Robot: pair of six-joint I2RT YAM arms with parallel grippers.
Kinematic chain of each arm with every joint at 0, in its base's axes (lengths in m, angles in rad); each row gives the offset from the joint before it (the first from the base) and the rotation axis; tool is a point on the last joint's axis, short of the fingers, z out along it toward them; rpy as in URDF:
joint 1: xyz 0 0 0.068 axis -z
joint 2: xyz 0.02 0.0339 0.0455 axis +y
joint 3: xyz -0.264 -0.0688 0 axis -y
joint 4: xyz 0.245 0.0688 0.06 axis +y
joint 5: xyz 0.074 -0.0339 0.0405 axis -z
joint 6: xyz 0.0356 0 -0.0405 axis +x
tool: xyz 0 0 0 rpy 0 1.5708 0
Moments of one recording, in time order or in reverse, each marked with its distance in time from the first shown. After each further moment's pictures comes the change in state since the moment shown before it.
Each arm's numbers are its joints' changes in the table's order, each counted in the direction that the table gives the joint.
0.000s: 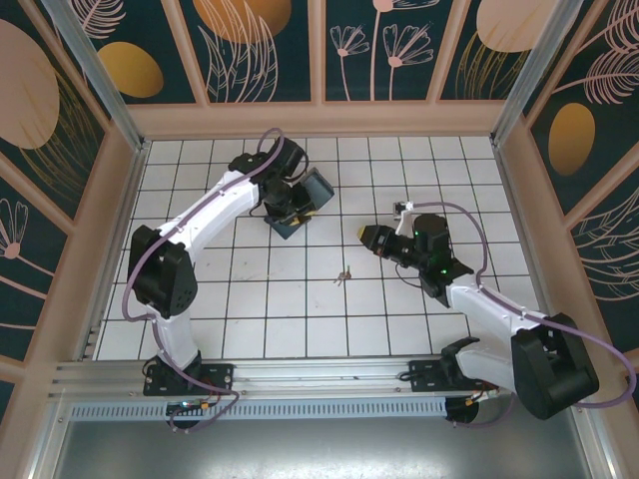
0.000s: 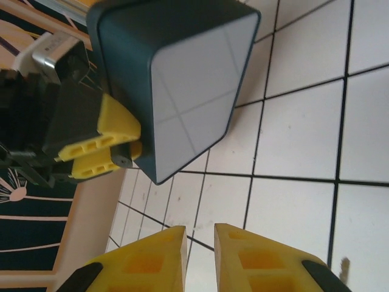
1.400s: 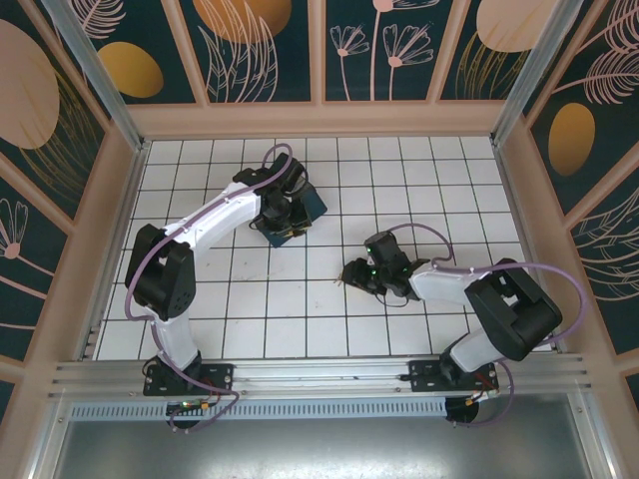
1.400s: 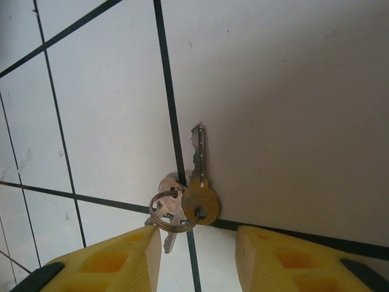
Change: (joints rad) left arm 0.004 -0.018 -0.179 -0.126 -0.029 0.117; right arm -0.238 0.363 0.066 0.290 0.241 0.069
